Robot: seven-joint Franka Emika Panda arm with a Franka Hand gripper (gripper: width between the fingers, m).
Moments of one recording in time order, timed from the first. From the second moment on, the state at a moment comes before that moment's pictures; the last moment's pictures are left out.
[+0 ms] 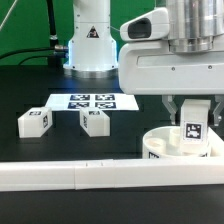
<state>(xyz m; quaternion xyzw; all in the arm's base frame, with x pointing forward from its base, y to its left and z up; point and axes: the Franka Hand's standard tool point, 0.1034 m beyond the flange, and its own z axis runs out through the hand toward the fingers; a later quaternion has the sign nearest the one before) 0.637 0.103 0.066 -0.96 0.27 -0.01 0.07</state>
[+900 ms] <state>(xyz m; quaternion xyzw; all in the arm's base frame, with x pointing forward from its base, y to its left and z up) 0.640 0.107 0.071 -0.65 0.75 0.06 0.11</state>
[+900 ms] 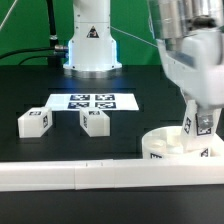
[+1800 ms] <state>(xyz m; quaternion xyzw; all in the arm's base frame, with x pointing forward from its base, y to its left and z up) 0.637 0.124 0.073 -0.41 0.90 0.10 0.12</state>
